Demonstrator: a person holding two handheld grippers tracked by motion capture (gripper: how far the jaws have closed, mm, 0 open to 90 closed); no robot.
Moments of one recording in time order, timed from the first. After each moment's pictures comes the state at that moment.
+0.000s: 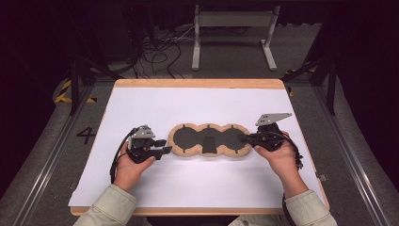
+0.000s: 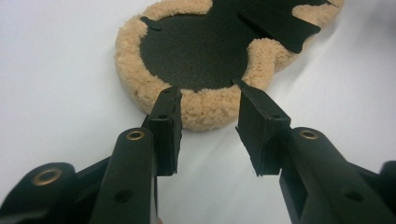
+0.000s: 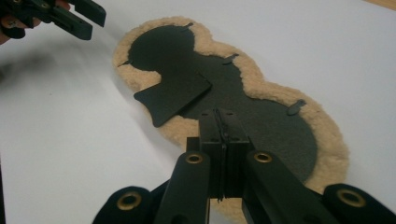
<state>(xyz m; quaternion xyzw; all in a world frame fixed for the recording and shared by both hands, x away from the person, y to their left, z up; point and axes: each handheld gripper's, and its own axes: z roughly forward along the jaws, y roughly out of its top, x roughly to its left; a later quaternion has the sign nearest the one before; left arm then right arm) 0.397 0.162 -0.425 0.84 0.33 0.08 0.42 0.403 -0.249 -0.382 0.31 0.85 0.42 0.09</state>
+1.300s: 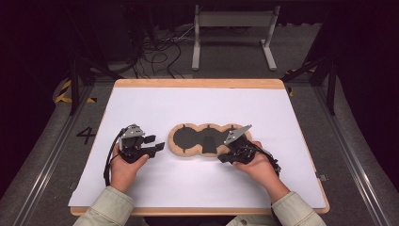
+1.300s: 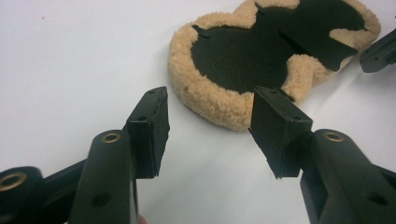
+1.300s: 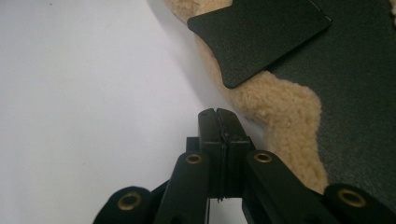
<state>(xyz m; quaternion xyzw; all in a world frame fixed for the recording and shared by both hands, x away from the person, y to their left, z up) 0.395 0.184 -0.428 0.80 0.38 0.12 0.44 0.401 -0.183 -0.433 0.25 0.92 0.31 0.03</state>
